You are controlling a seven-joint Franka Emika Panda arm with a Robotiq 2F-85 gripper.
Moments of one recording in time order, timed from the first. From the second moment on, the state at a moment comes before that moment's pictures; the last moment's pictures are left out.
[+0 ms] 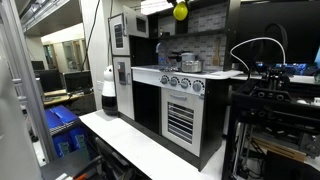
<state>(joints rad) 0.04 -0.28 0.06 -1.98 -0.03 2.43 0.16</state>
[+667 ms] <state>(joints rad) 0.04 -0.13 -0.01 -1.83 0.00 2.27 0.06</state>
